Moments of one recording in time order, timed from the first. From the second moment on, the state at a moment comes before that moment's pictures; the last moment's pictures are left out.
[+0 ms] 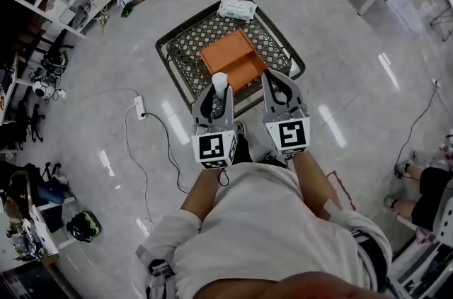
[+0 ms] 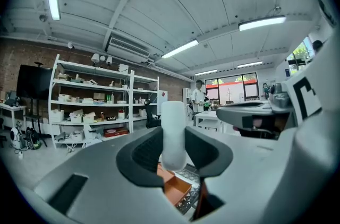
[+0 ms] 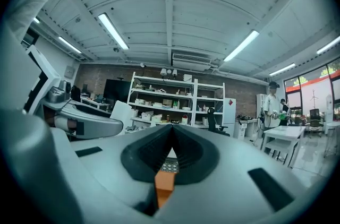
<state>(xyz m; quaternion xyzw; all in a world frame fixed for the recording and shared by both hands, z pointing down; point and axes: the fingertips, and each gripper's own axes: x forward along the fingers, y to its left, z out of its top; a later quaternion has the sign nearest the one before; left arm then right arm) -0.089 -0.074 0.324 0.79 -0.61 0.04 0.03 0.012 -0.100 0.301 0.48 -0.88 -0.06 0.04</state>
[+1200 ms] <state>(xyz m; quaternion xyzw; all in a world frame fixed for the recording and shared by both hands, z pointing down) -0.068 -0.078 0.315 0.81 -0.59 0.03 0.03 0.026 -0.101 0.300 0.49 -0.87 -0.05 0.03</state>
